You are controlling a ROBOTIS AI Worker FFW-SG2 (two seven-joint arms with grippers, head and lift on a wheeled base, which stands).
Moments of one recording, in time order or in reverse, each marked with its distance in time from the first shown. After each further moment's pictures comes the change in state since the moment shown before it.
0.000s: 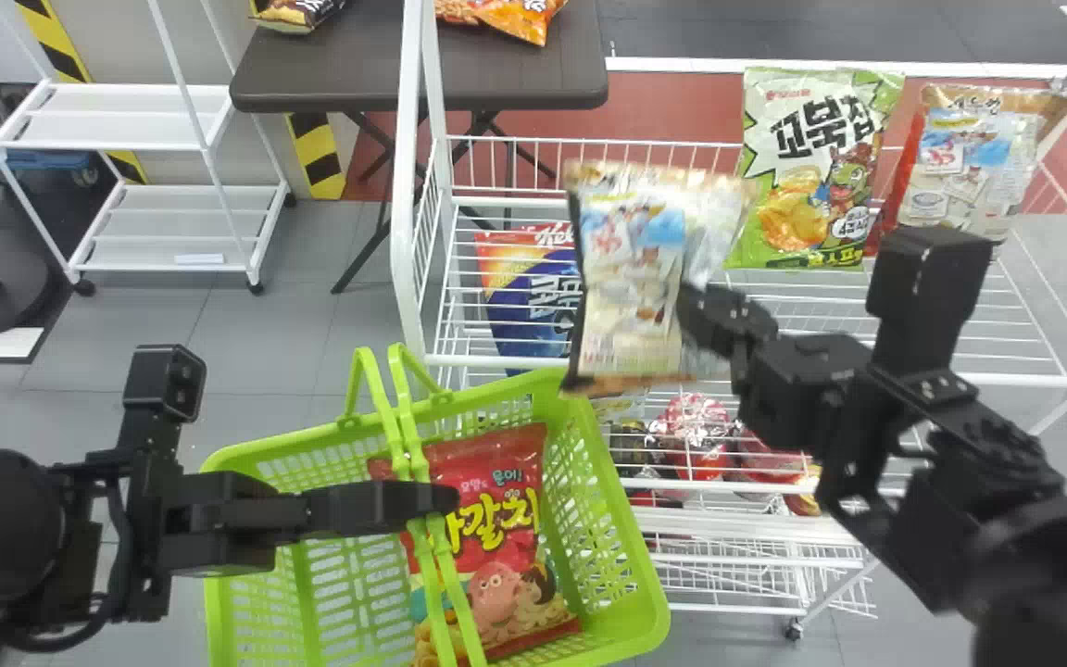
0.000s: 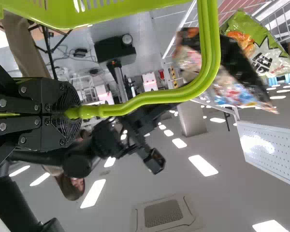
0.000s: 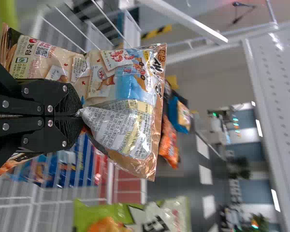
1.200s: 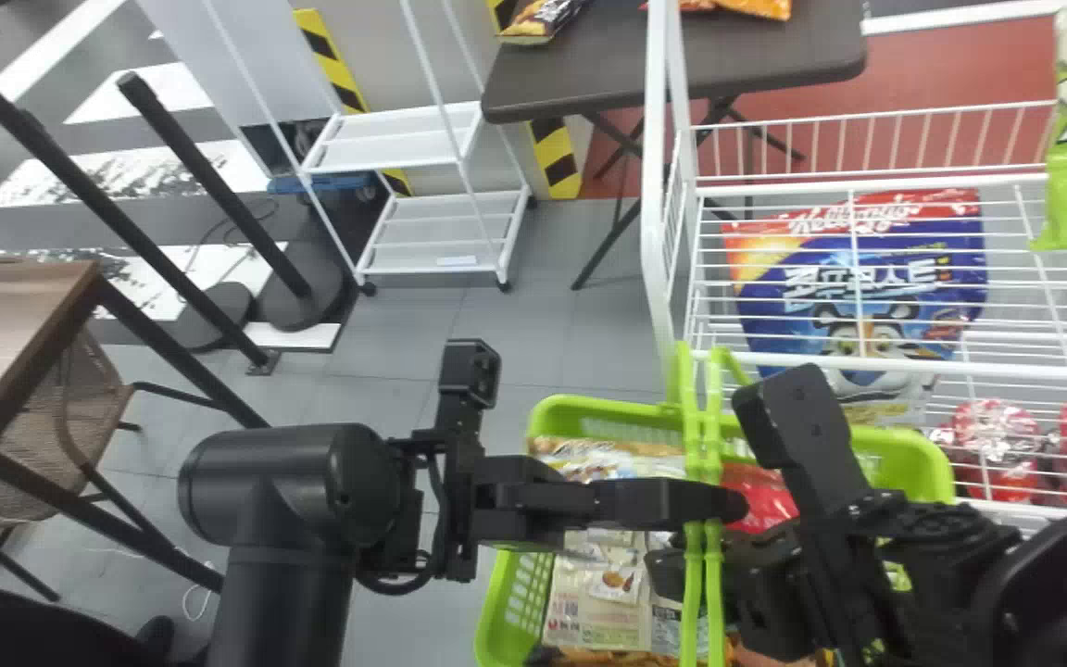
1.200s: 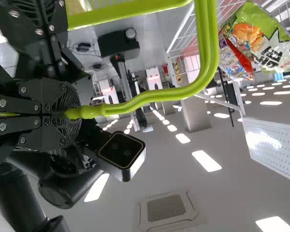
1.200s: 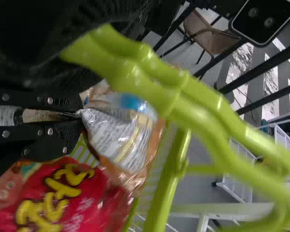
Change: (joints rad) left arm 0.003 -0.015 -0.027 -0.007 0.006 0.000 0.000; right arm -0.196 0.045 0.450 0.154 -0.056 0.528 -0.017
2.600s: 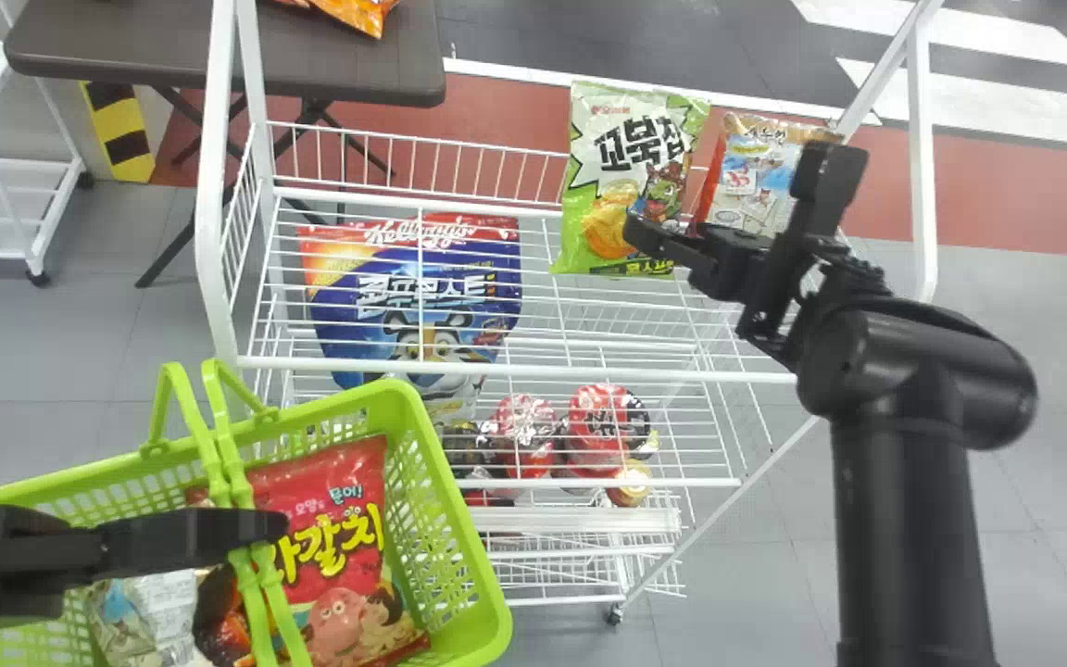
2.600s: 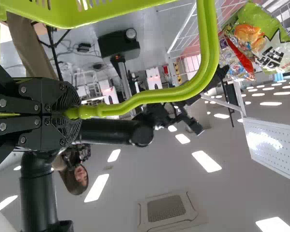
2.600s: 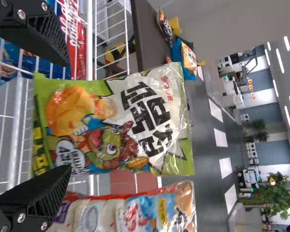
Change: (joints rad) left arm 0.011 0.001 0.004 0.002 -0.002 0.000 0.000; right arm -0.383 -0.071 -0.744 0.623 0.184 -0.685 0.266
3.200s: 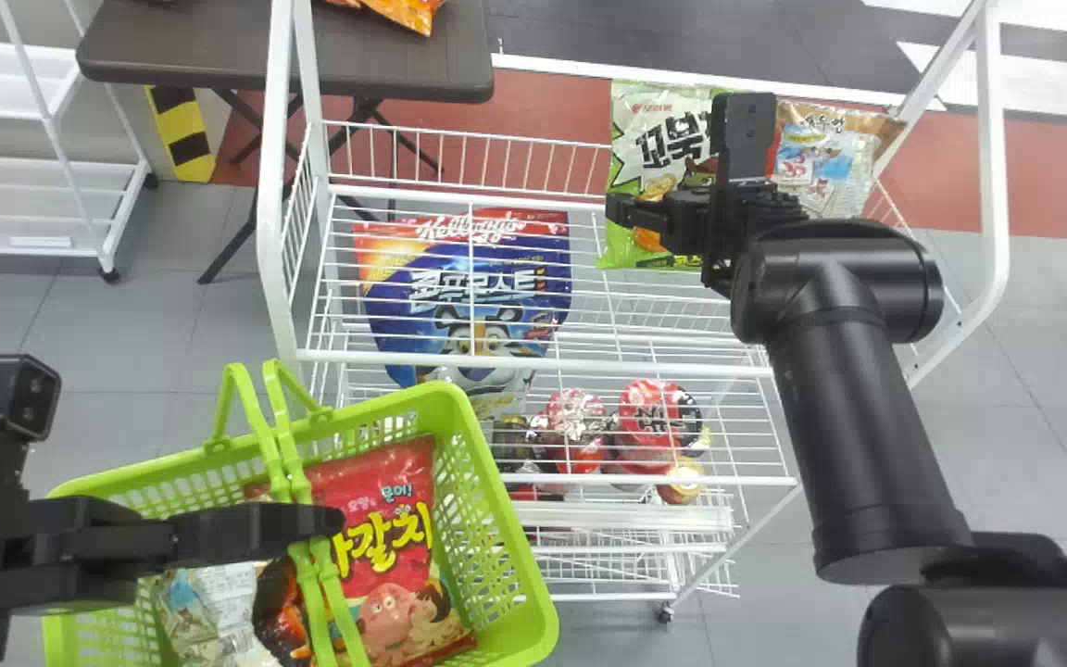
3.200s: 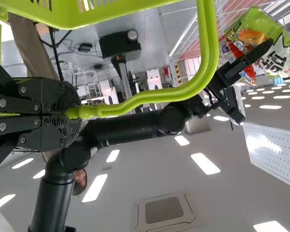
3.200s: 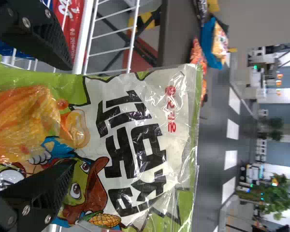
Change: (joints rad) left arm 0.005 0.007 0.000 0.009 0.001 0.000 0.000; right arm -0.255 0.057 0.160 0.418 0.225 -0.113 -0.170
